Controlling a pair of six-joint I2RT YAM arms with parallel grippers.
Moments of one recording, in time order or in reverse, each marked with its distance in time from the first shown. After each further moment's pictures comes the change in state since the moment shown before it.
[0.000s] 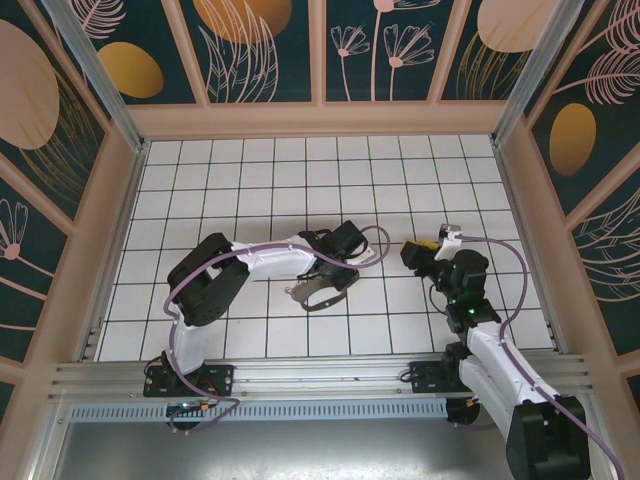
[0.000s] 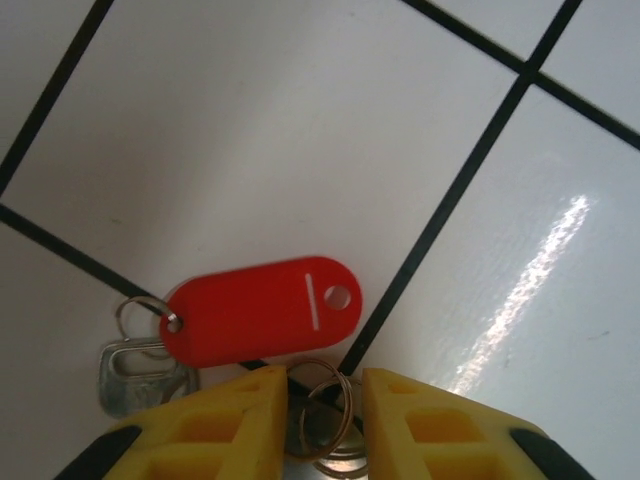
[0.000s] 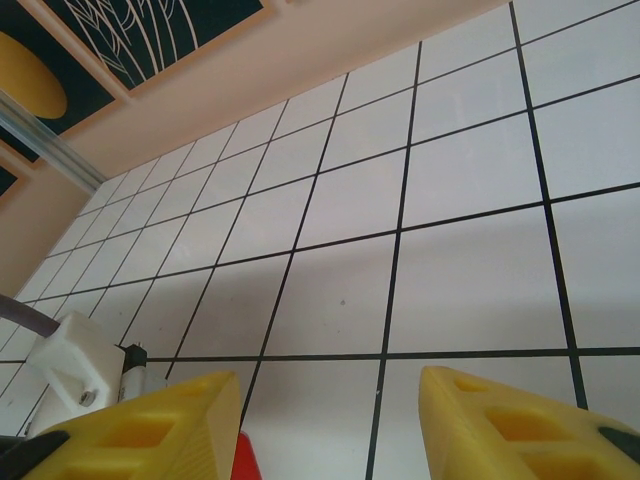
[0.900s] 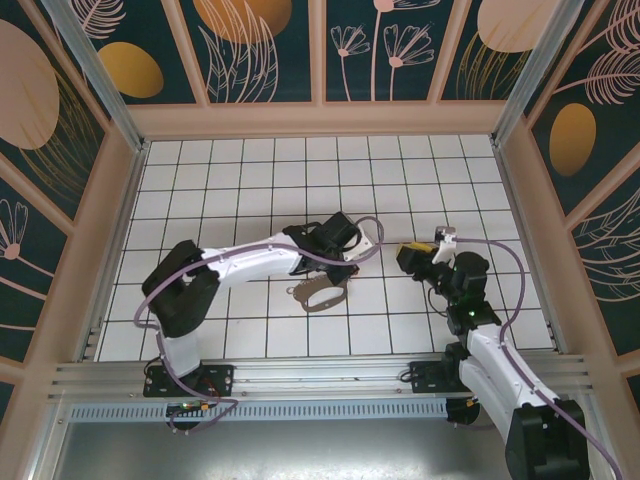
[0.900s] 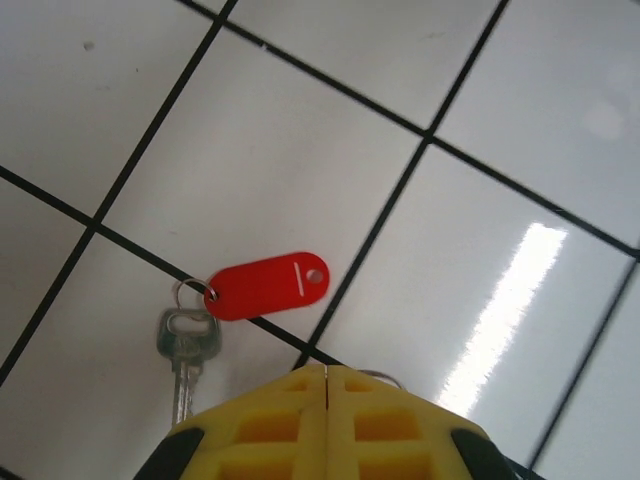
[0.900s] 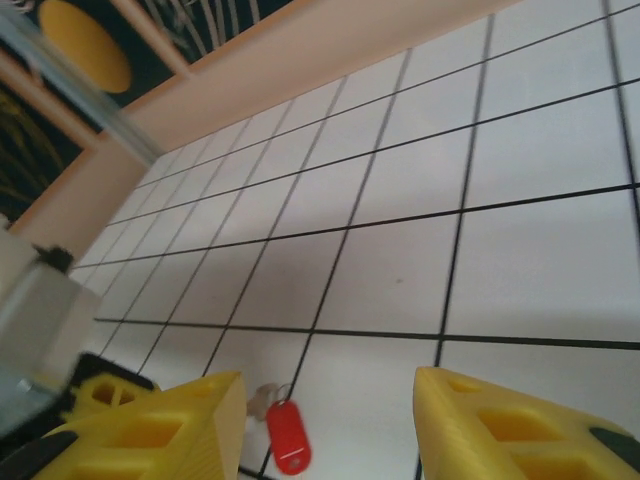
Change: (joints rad) left arm 0.000 -0.186 -0.045 -0.021 0.058 0.015; right arm -0.003 -0.042 -0.039 0.029 -0.156 0.005
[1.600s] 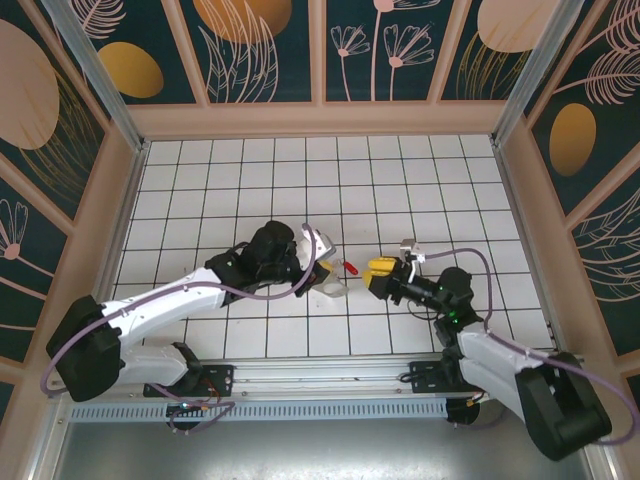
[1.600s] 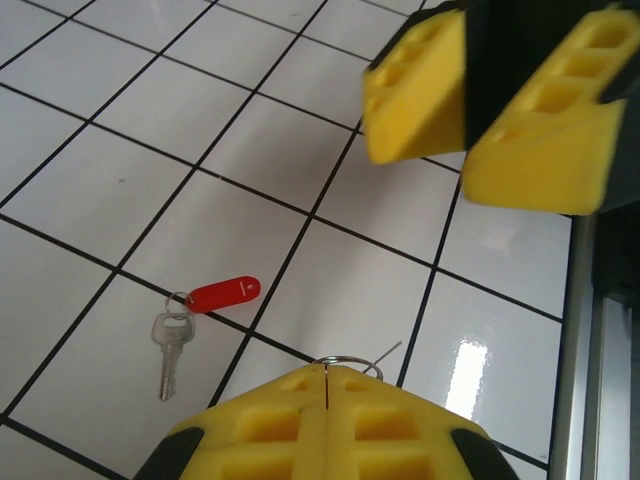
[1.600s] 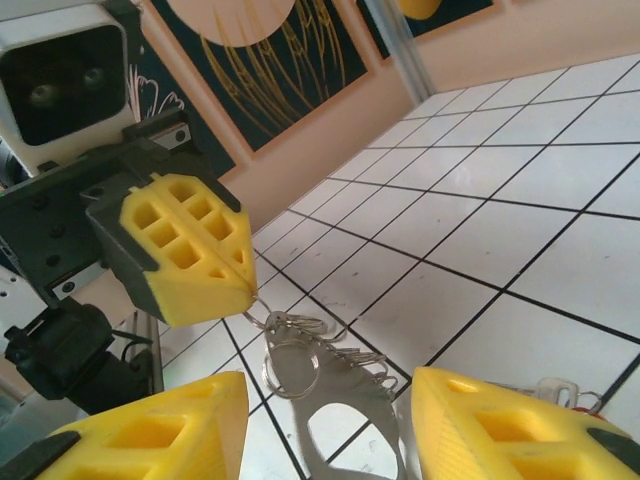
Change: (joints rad) left arm 0.088 -0.546 -0.488 0.361 0.239 0.011; right arm 0.245 0.270 -0.101 0.615 -0.294 0.050
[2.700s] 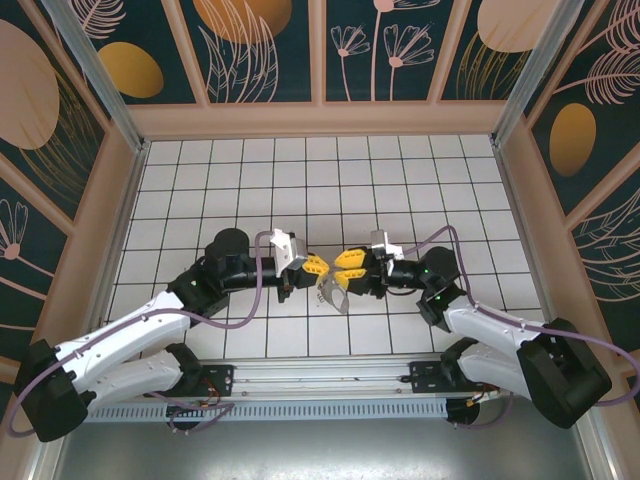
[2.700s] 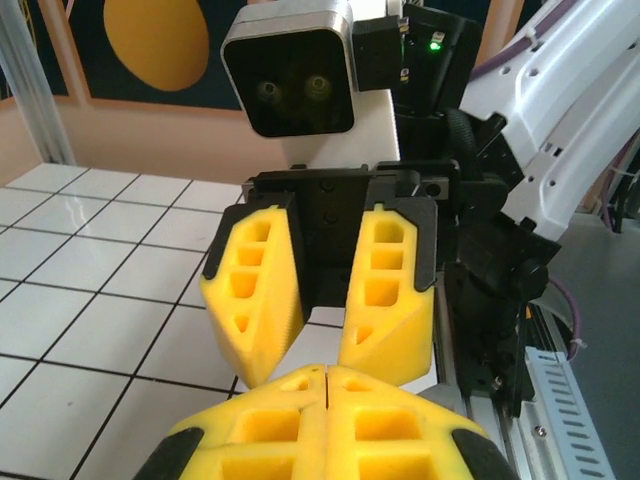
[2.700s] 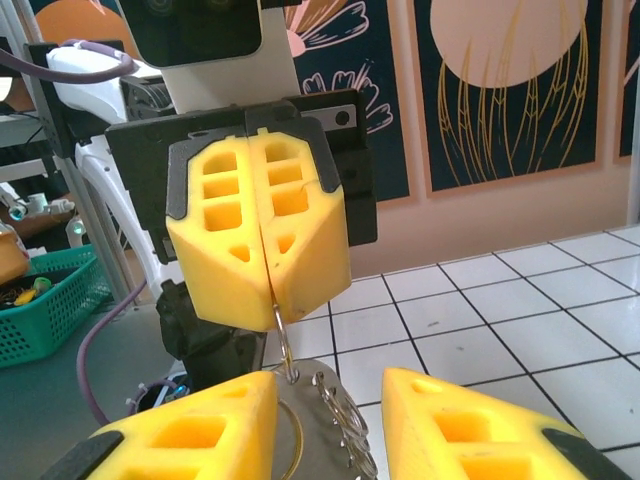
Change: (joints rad) left arm 0.032 -0.280 -0.109 0.243 0.270 -0.001; right arm 0.215 0.118 0.264 0.080 -0.180 -0.183
